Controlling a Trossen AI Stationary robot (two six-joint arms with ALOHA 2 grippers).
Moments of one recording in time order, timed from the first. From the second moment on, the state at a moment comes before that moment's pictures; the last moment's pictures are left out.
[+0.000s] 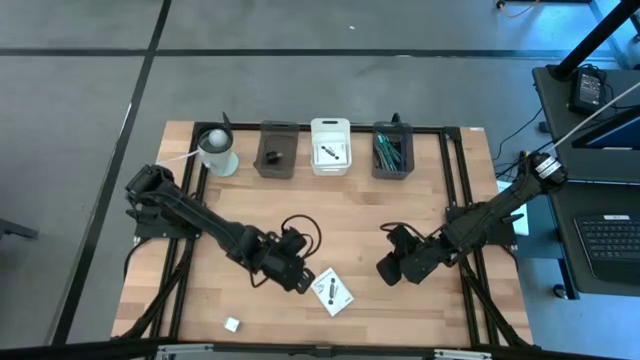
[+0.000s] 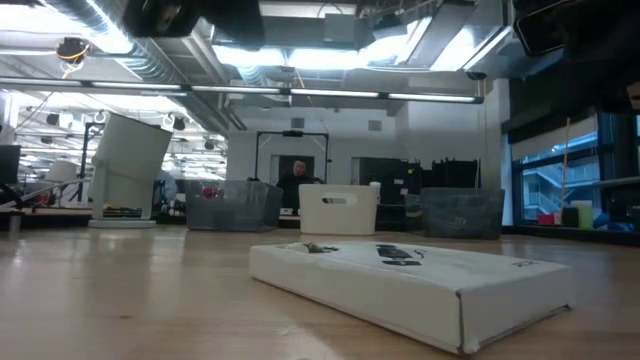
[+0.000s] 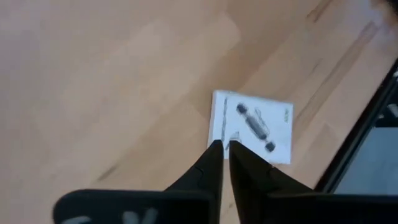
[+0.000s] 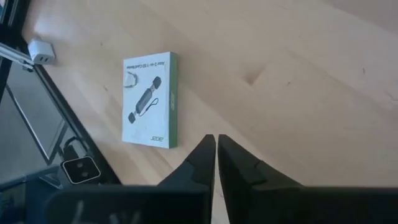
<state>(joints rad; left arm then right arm) -0.48 1.71 1.41 -0.77 -0.36 -1.26 0.62 1.34 0.84 -0.48 0.31 1.52</state>
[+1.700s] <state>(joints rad) -0.54 2.03 1.41 -0.46 -0.22 -2.08 0.46 1.69 0.84 0.04 0.03 1.04</state>
